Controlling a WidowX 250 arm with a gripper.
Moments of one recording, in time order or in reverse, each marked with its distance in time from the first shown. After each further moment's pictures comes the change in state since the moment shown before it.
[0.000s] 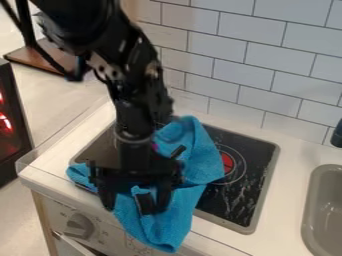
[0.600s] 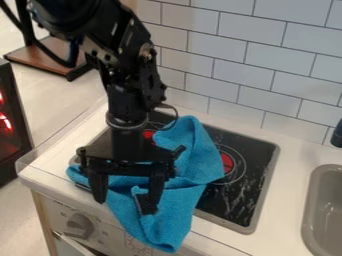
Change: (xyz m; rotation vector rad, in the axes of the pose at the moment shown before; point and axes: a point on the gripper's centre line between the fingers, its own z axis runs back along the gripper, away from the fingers) arm -0.001 0.008 0.015 0.002 0.027 0.009
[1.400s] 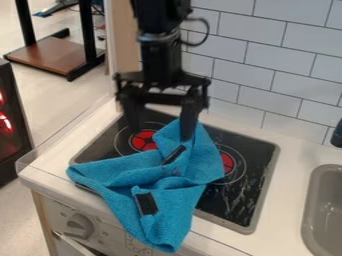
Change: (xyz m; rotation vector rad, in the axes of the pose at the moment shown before) arm 0.037 -0.022 0.063 -0.097 0.041 -0.211
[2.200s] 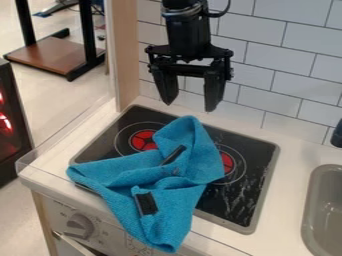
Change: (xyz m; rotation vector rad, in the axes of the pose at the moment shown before) arm 0.052 -0.025 0.016 -0.094 -0.089 -0.240
